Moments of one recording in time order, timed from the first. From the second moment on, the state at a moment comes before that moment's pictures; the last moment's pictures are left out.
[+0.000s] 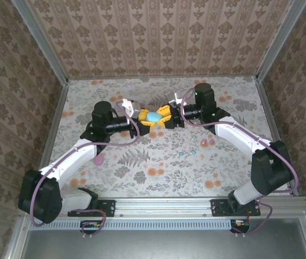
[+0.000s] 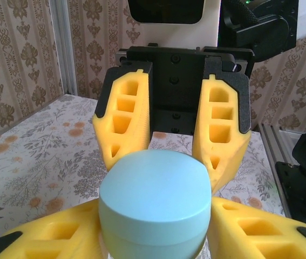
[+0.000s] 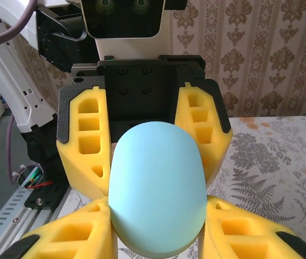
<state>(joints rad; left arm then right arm) -0.50 1.23 0.79 0.28 0.92 0.05 0.40 1.53 1.11 0.10 -1.16 -0.28</state>
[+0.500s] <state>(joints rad) -0.50 1.23 0.80 0.28 0.92 0.05 0.40 1.53 1.11 0.12 -1.15 -0.25</state>
